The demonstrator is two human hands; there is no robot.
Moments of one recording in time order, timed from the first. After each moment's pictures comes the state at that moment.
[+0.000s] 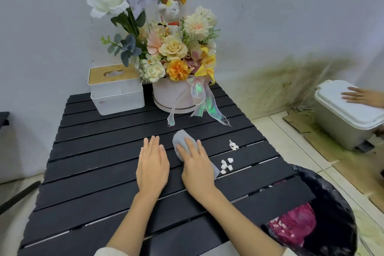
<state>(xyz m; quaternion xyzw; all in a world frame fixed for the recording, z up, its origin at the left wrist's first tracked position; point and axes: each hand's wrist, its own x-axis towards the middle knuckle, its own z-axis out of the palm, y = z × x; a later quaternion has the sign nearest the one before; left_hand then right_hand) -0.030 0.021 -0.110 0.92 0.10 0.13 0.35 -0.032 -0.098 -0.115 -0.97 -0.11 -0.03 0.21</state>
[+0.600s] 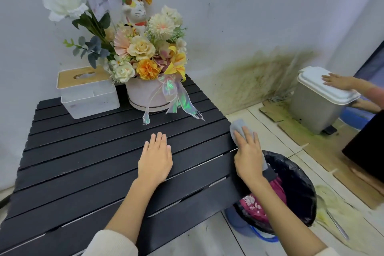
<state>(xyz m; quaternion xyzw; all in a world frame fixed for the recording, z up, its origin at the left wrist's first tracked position) -0.028 -0.030 -0.095 0.99 -0.06 0.01 0.16 -0.057 -0.264 -0.090 -0.96 0.14 -0.12 0.19</state>
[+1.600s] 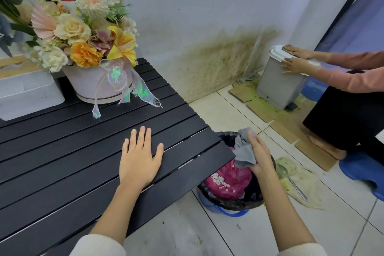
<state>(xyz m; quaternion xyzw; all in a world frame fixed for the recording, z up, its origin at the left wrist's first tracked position) -0.044 -0.098 -0.126 0.99 -0.09 0.04 0.12 -0.088 -0.407 -0.142 -0.46 0.35 -0.14 0.81</state>
